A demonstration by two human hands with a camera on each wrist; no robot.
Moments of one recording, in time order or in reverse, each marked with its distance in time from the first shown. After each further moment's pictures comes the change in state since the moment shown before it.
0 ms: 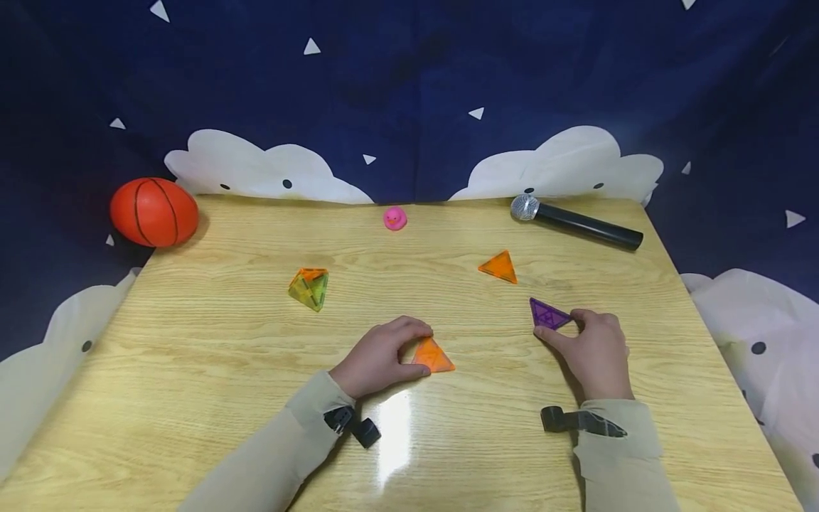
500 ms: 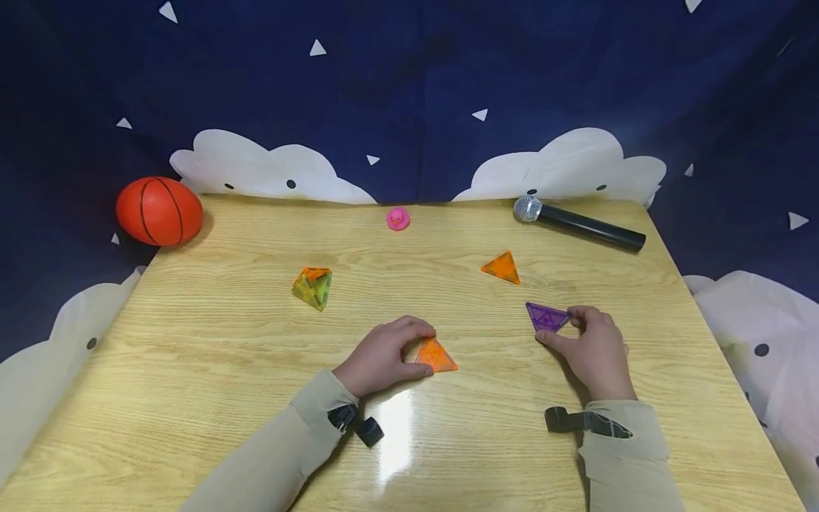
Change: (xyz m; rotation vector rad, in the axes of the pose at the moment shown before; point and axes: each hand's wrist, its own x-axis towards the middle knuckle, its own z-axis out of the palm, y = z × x) left_hand 0.001 0.001 0.000 -0.005 0.004 -0.009; right_hand 0.004 0.002 0.002 0.083 -0.042 -0.005
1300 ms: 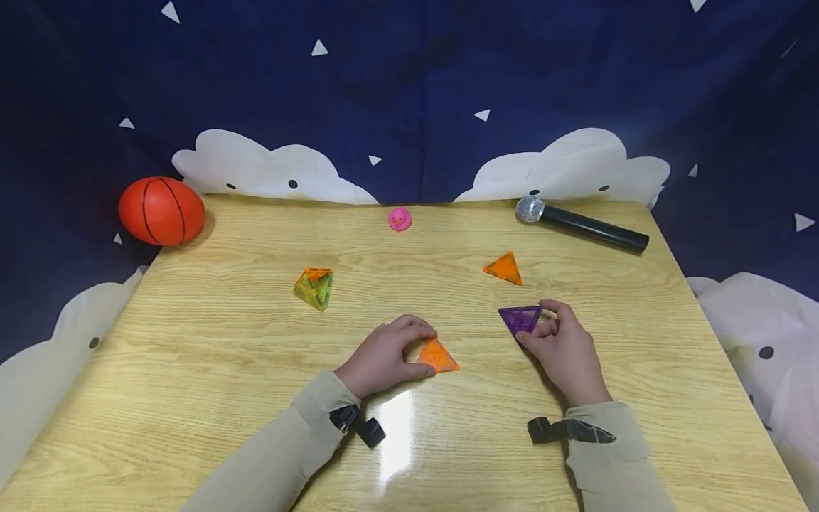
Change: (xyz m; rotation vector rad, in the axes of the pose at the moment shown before) left_hand 0.000 0.002 -0.001 0.001 -0.005 -0.034; right_hand -0.008 -0.025 0.024 0.104 0.031 -0.137
